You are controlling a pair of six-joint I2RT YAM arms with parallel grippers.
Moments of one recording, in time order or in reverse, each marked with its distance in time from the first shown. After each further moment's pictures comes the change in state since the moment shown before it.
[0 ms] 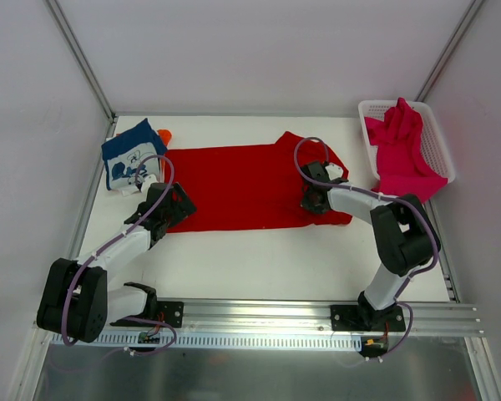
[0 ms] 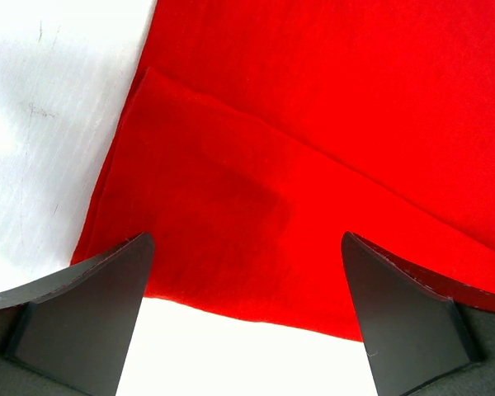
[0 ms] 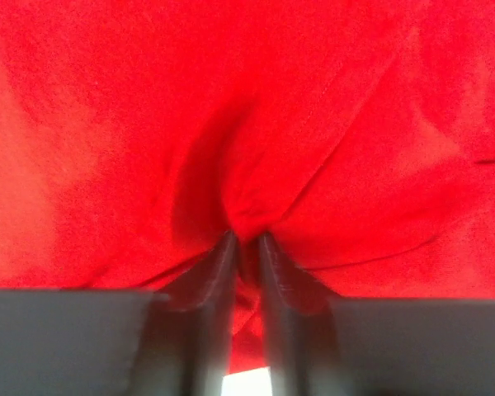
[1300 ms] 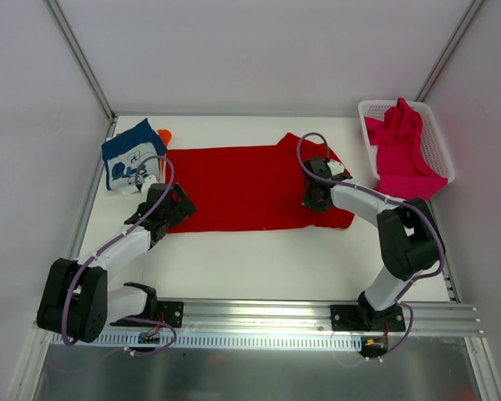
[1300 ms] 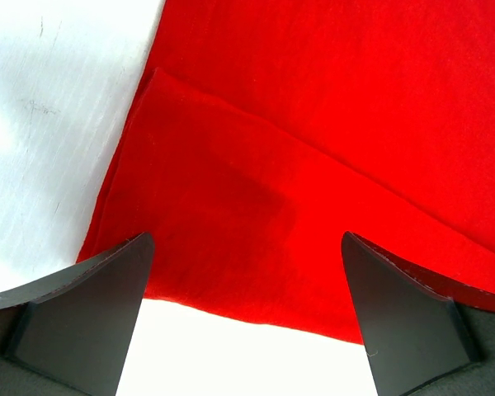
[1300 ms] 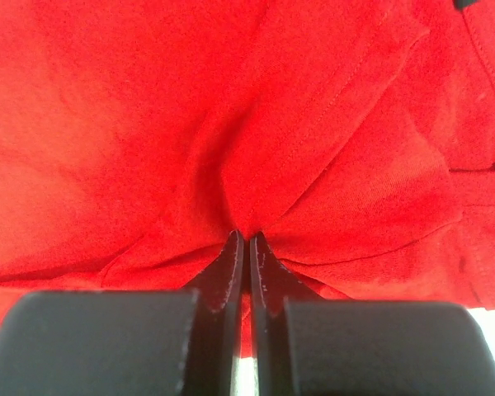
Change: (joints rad) left arm 0.000 0.000 -0.004 0.000 0.000 0.000; right arm -0.008 -0.044 0.037 -0.093 -0.025 -0.026
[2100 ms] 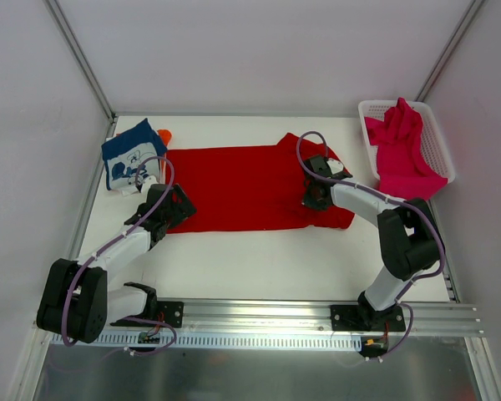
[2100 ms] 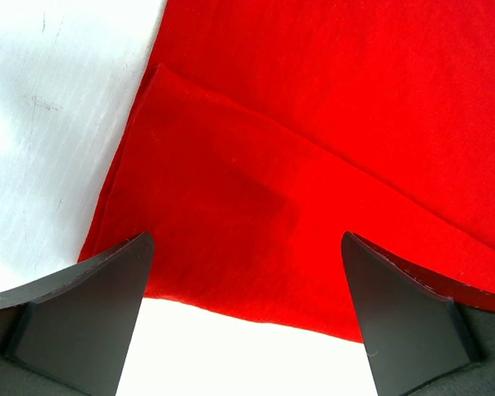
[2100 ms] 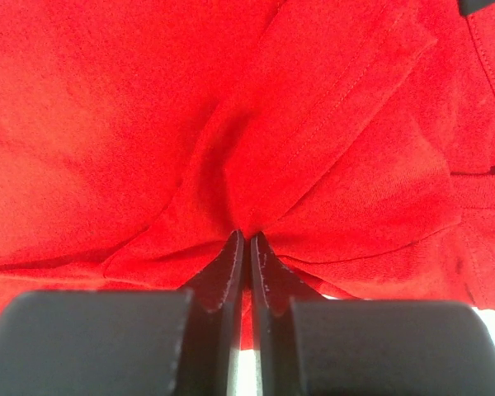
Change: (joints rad) left arm 0.000 -0.003 -0.008 0.000 0.000 0.000; right arm 0.000 0.000 0.024 -0.023 -0.014 -0.030
